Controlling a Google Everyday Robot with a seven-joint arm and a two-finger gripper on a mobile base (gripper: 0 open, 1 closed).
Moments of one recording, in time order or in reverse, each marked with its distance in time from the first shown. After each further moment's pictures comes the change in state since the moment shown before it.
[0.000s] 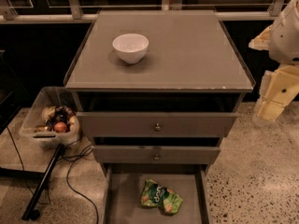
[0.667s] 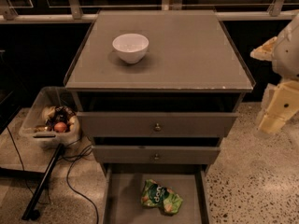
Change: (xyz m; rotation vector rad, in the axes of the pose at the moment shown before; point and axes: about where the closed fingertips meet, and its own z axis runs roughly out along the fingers) arm 0.005 0.016 0.009 0.001 -0.038 0.010
